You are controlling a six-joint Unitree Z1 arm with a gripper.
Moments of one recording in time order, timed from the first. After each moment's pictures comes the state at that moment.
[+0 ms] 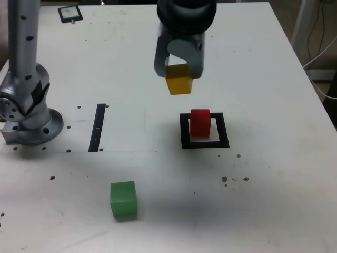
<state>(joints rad) -0.19 1.94 -1.72 1.57 0.33 -0.16</state>
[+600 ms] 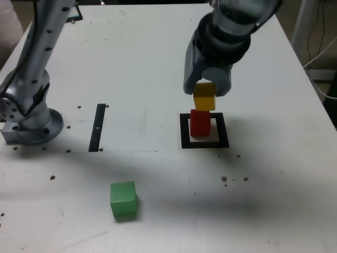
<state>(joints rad) -0.19 2.17 -1.87 1.58 0.37 -0.19</state>
